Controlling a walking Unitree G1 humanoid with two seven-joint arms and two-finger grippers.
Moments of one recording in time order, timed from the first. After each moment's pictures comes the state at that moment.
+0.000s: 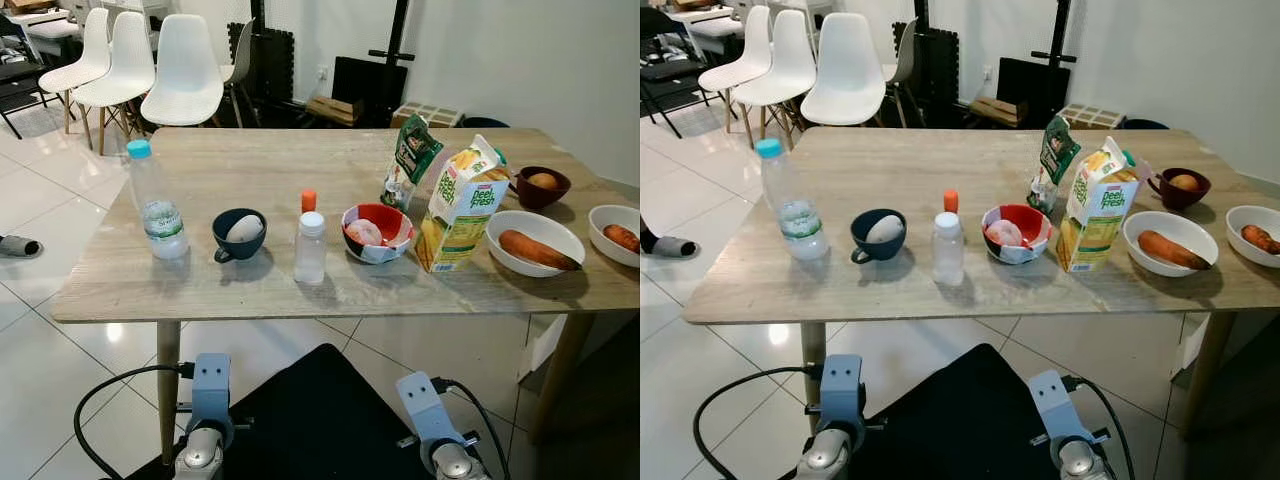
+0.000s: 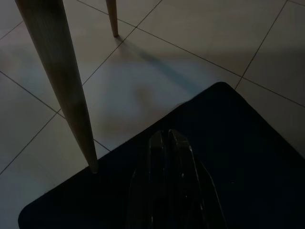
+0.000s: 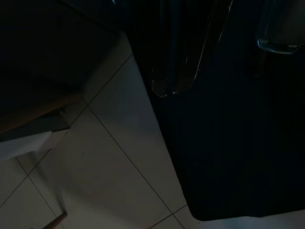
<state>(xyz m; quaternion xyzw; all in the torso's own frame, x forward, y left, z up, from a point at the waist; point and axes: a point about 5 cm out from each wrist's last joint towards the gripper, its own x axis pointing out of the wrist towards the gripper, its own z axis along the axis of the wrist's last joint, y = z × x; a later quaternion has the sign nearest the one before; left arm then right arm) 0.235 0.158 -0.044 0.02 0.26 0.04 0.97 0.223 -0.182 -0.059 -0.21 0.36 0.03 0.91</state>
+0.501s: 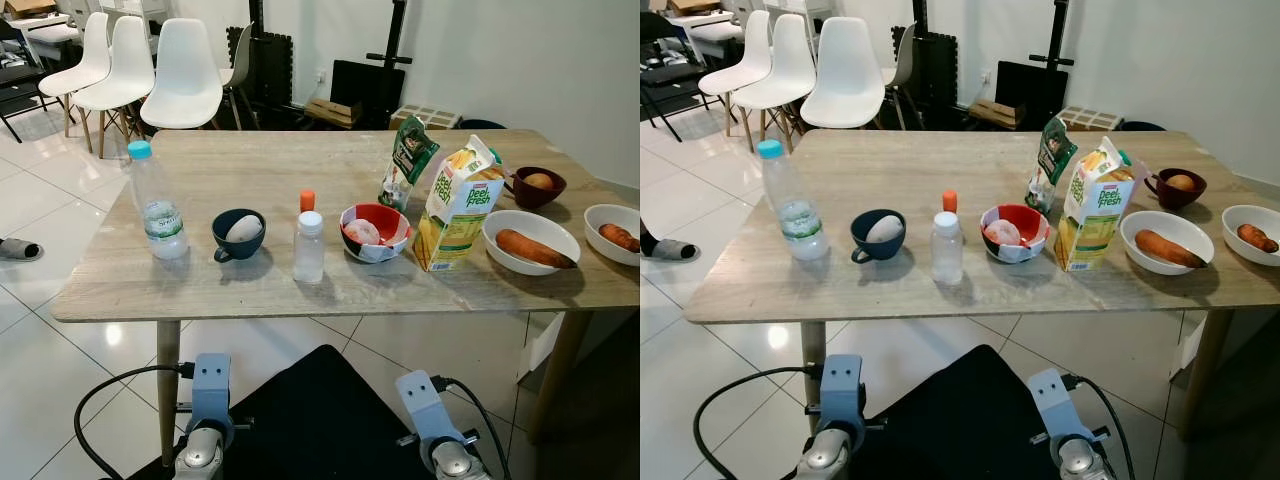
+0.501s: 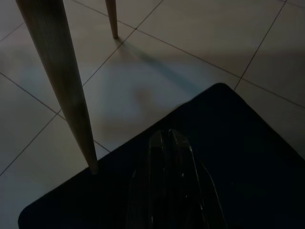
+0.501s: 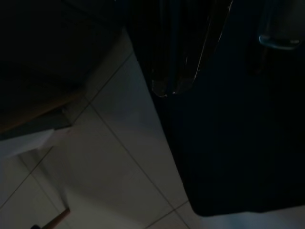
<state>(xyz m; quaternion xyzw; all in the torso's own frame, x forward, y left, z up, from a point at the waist) 0.240 0.157 -0.041 0.02 0.25 0.04 0.97 0.231 -0.181 -0.055 -0.21 0.35 0.03 0.91</state>
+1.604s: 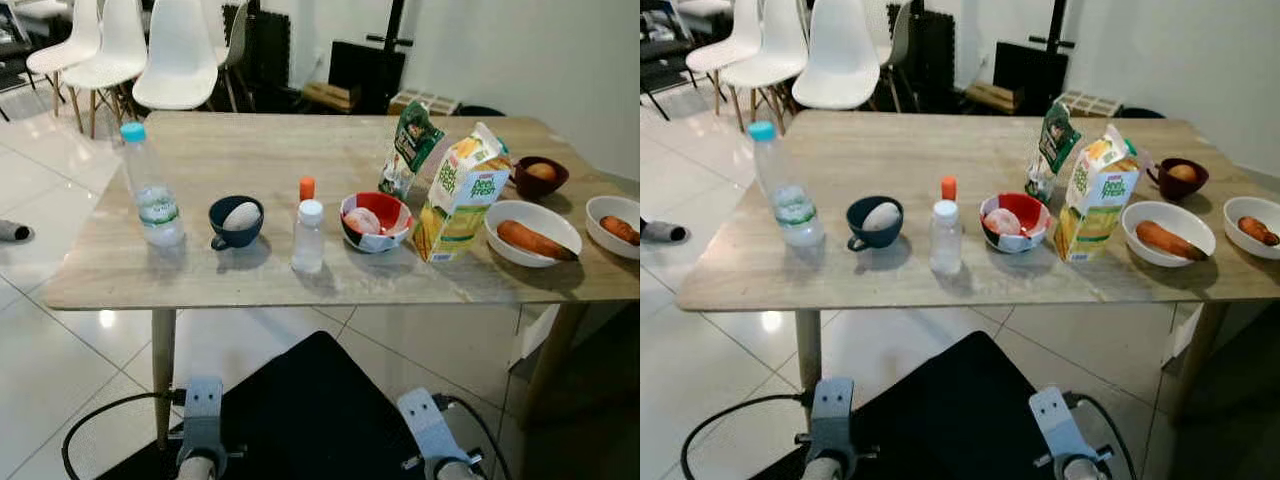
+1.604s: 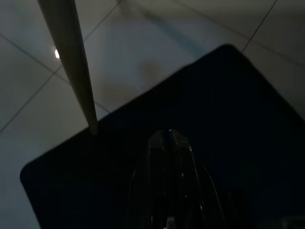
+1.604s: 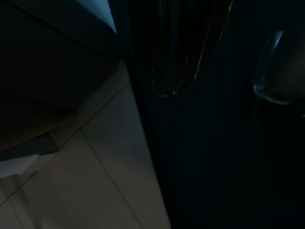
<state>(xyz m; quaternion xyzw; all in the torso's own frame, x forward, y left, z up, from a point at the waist) 0.201 0.165 -0.063 0.02 0.29 0.06 0.95 0.202 -0.187 -0.071 -0.22 0.39 0.06 0.89</state>
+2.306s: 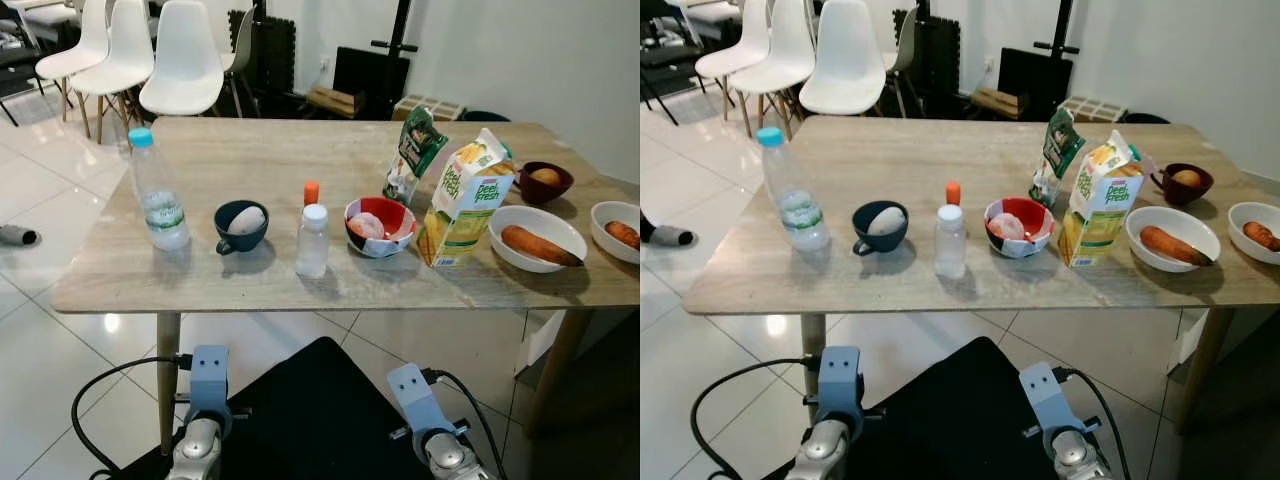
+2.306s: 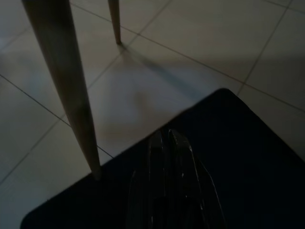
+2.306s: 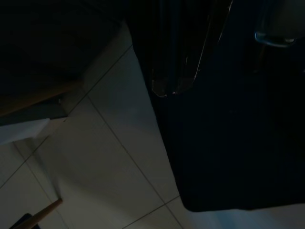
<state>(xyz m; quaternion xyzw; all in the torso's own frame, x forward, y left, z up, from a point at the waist) 0.252 0.167 -0.031 0.03 0.23 0.05 0.97 0.238 -0.173 -0.051 -0.22 0.34 0.06 0.91</state>
